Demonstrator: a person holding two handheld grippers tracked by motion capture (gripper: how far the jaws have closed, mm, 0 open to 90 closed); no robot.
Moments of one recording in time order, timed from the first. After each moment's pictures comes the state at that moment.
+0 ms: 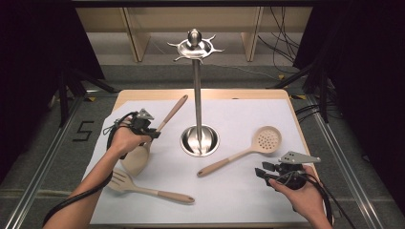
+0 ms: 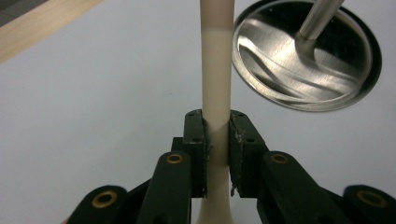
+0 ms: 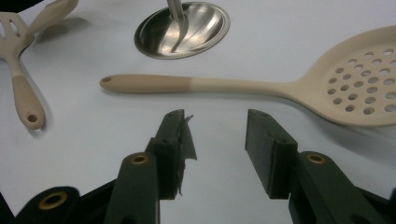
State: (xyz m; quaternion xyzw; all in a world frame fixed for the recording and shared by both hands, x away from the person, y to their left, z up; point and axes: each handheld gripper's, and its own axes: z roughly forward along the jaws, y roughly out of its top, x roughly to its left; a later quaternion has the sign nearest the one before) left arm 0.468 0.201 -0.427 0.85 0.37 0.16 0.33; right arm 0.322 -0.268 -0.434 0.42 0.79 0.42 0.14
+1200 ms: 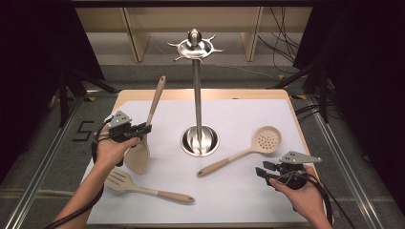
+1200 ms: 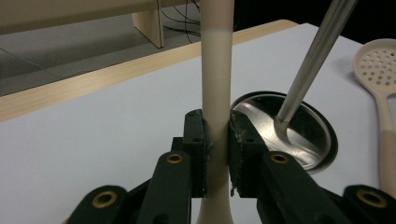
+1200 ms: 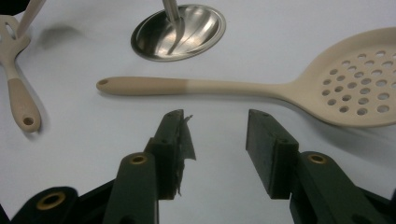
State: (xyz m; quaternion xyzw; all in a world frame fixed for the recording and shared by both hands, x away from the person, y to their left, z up) left arm 0.424 0.227 -0.413 0.74 0.41 0.22 0.49; right arm 0.322 -0.269 -0.433 0.43 0.79 0.42 0.14
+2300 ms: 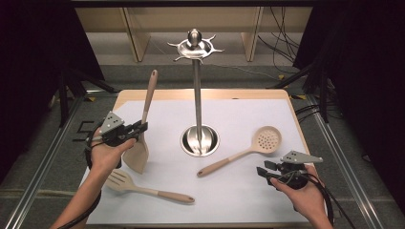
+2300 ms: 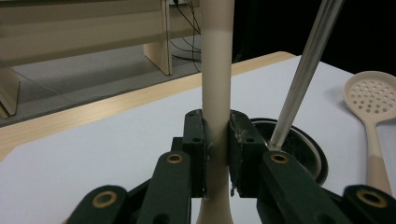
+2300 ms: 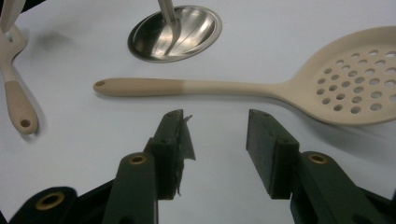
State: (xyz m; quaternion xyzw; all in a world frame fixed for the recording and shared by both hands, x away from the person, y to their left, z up) left arm 0.401 0.230 -0.397 0.70 0.40 0.26 0.53; right arm 0.322 -0.272 -0.432 0.43 0.78 0.42 0.14
